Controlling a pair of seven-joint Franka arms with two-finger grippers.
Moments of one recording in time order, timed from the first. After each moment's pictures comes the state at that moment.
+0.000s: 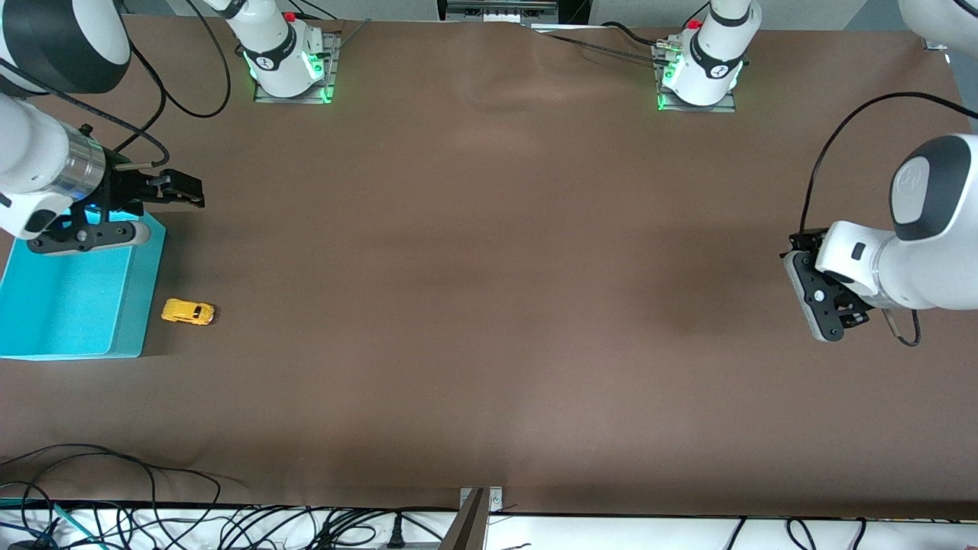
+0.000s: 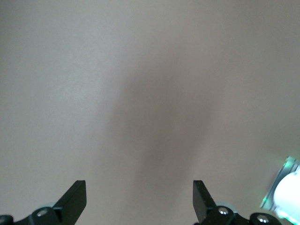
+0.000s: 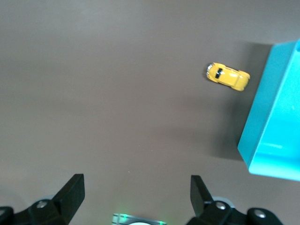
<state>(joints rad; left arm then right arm) 0.11 0.46 -0.21 -1.29 0.07 1.51 1.01 0.06 0.17 0.04 -1.56 0.01 1.53 -0.15</state>
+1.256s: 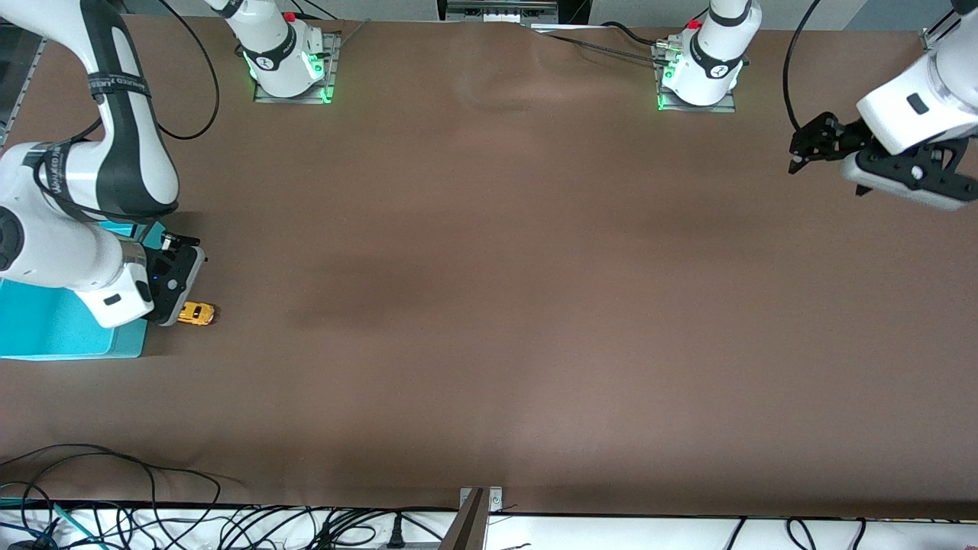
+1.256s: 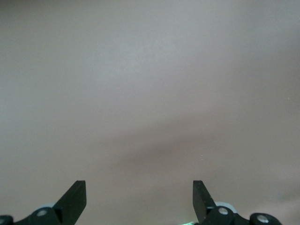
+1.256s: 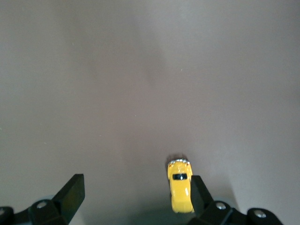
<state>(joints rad) -0.01 -0.08 -0.09 -1.67 -0.01 1.52 0.12 -0.01 0.39 0.02 -1.70 -0.03 1.96 -1.31</state>
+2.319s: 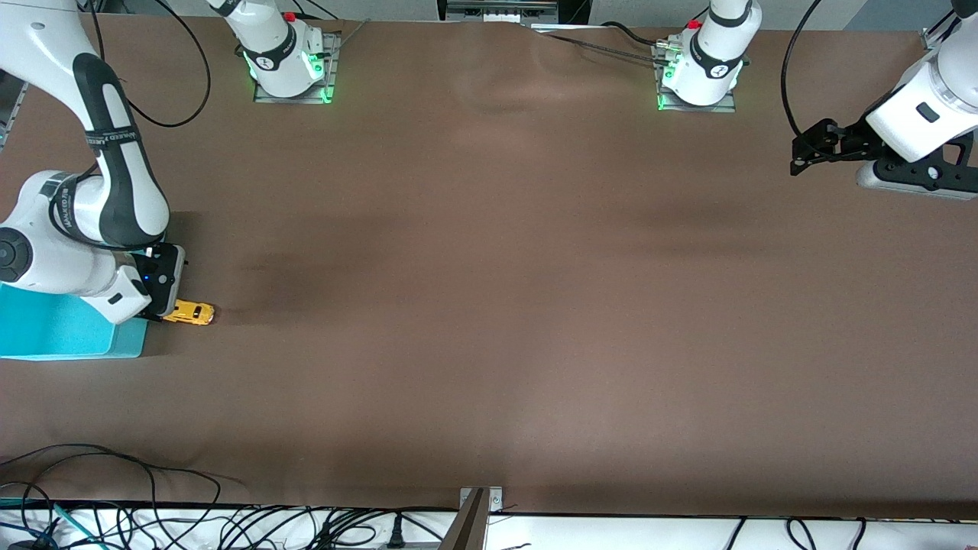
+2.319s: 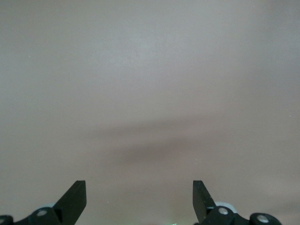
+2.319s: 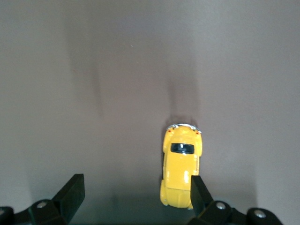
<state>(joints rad) 0.01 -0.05 -0.08 -1.66 -0.03 1.52 0.04 -0.14 0.49 -0.01 -1.81 -0.06 2.16 -1.58</state>
